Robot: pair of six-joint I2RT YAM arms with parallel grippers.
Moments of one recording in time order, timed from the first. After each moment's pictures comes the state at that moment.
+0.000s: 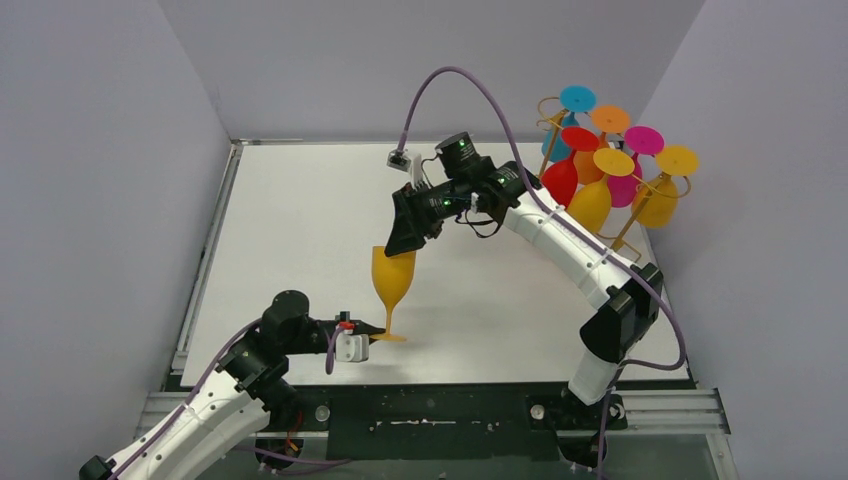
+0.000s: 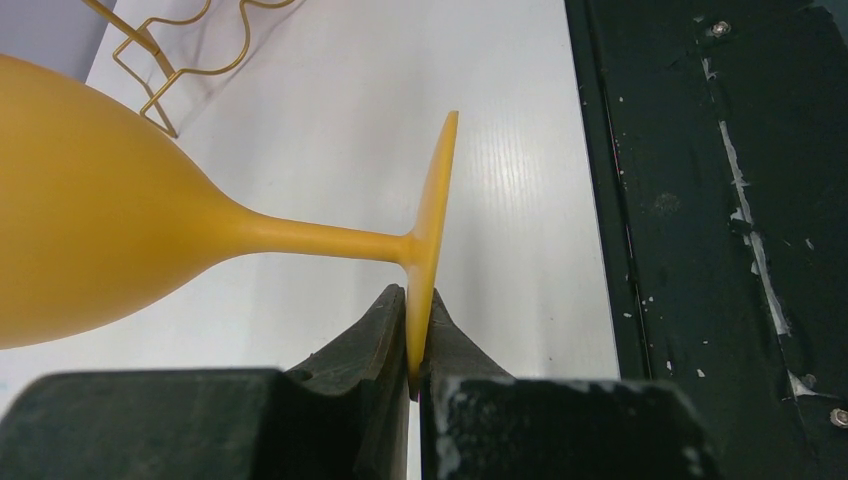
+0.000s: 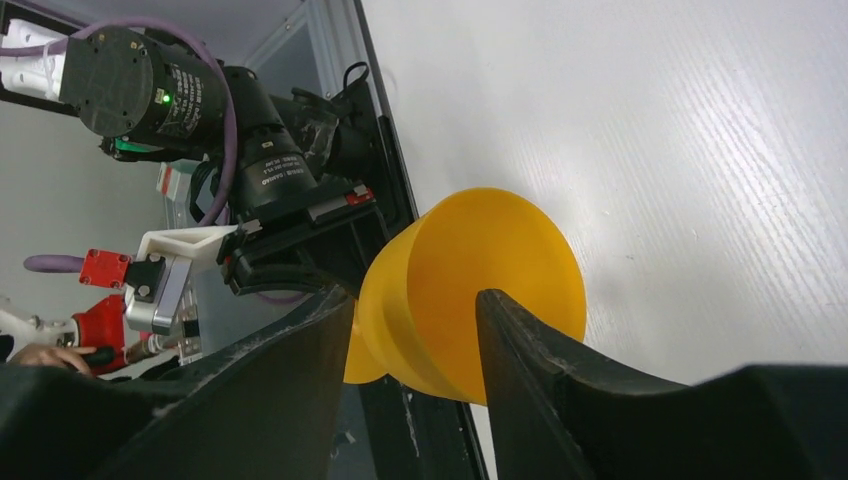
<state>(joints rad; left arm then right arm) -0.69 0.48 0.35 -0.23 0.71 0.63 0.71 1.71 1.76 -0.79 -0.82 0.14</state>
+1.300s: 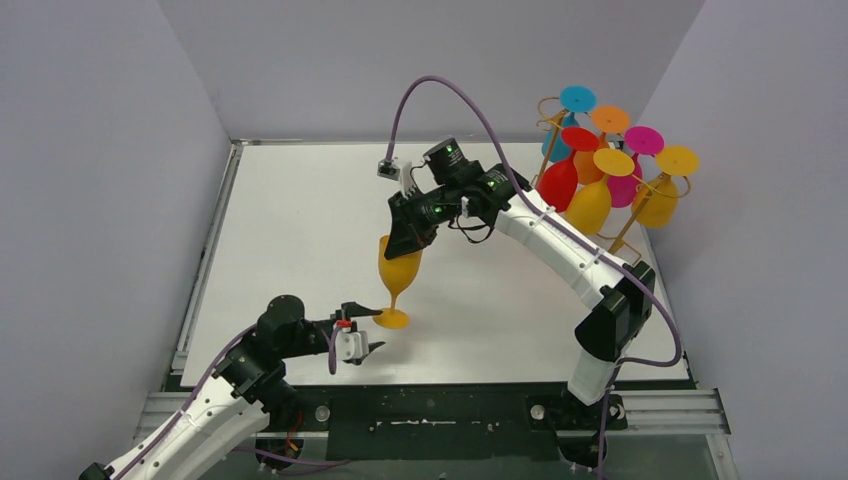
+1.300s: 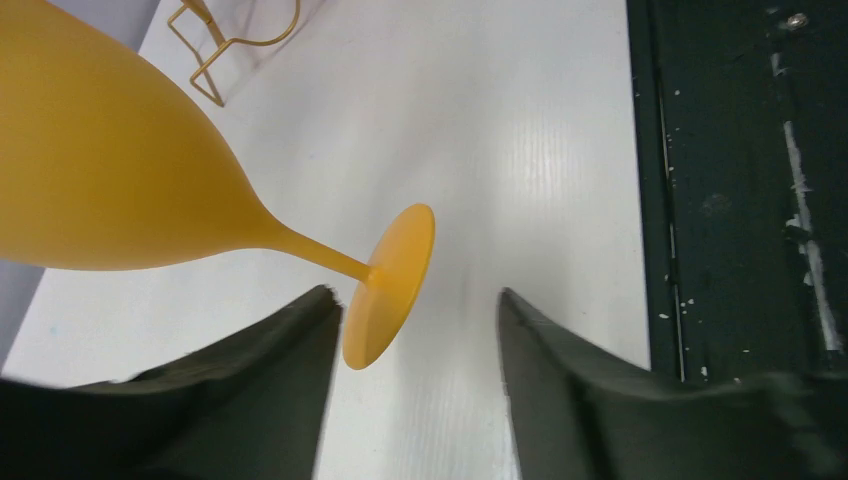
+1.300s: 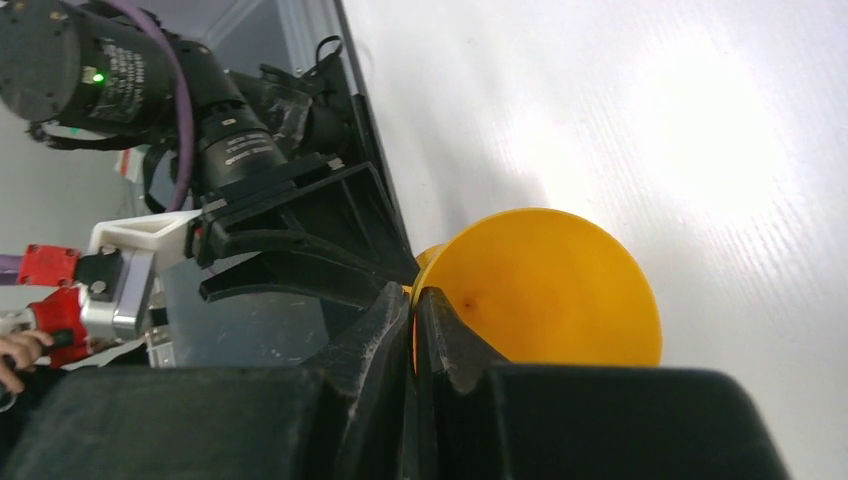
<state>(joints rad) -0.69 0.43 0.33 -0.22 0.63 0.60 0.75 1.76 1.82 -0.87 -0.79 0.08</state>
